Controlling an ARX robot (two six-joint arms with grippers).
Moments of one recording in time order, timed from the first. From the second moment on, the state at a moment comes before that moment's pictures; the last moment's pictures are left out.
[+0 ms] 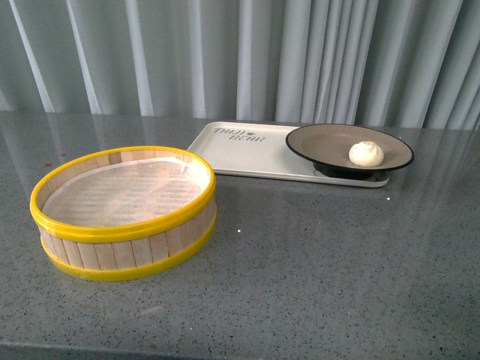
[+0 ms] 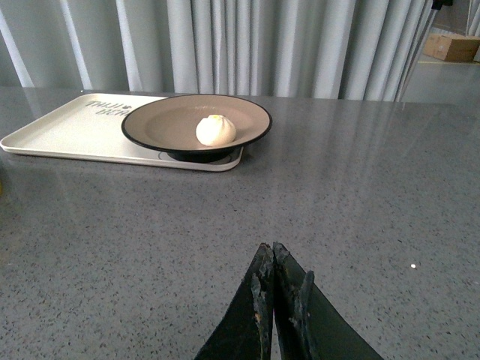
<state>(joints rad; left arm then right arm) 0.00 0.00 0.03 0.00 0.00 0.00 0.00 0.95 0.05 0.88 0.00 -0.01</state>
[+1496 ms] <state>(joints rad) 0.00 0.00 0.03 0.00 0.00 0.00 0.00 0.12 0.01 0.10 0.00 -0.01</state>
